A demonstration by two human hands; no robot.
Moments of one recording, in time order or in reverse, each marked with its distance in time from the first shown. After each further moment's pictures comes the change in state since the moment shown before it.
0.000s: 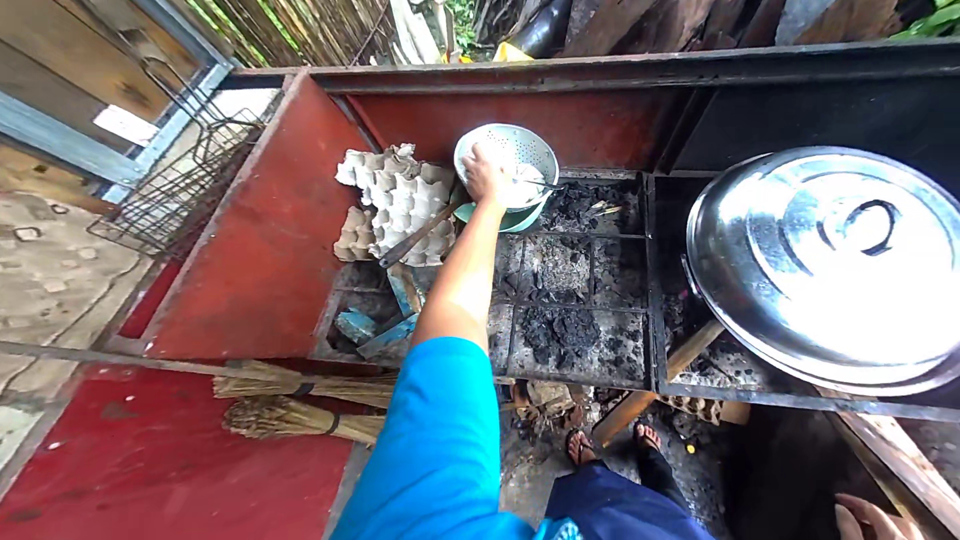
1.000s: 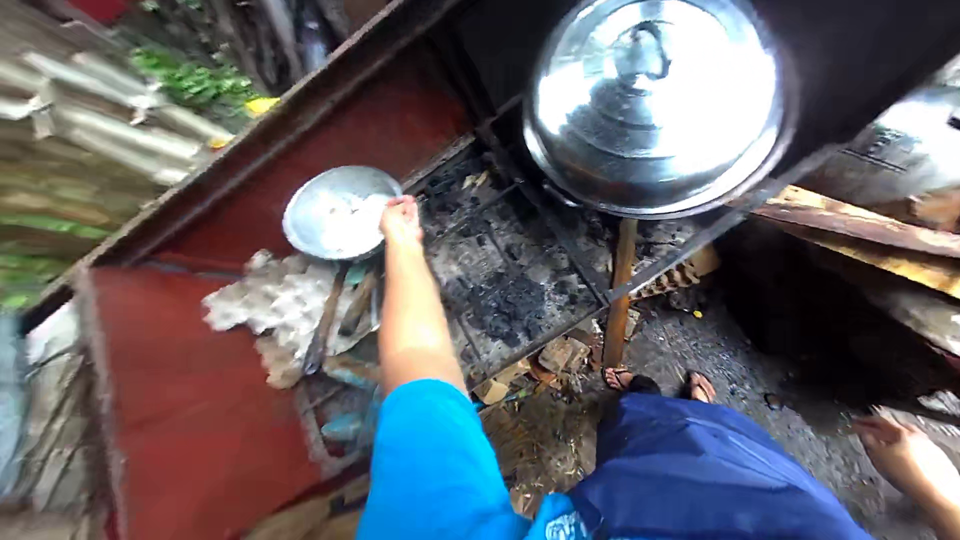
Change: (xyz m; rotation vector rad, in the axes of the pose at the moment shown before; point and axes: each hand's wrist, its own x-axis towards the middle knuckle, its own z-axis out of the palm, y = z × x) left_hand -0.068 0.042 0.083 -1.073 -0.351 -0.252; right_hand -0.131 0.156 0.122 0.243 -0.197 0.418
